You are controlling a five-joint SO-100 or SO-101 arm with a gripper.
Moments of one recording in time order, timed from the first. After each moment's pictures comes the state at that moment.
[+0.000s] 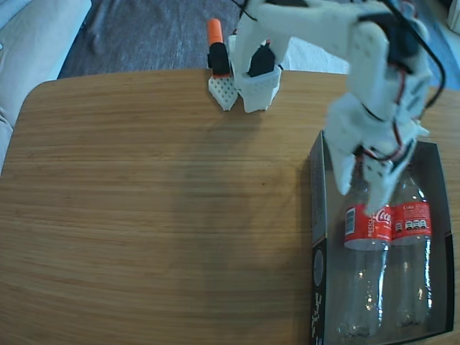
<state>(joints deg) -25.0 83.8 54.4 94.3 -19.2</state>
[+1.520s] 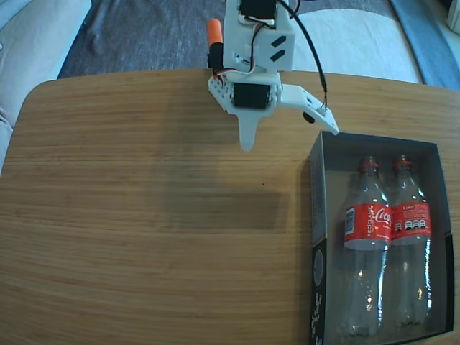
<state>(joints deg) -2.5 153.2 135.4 72.7 1.1</state>
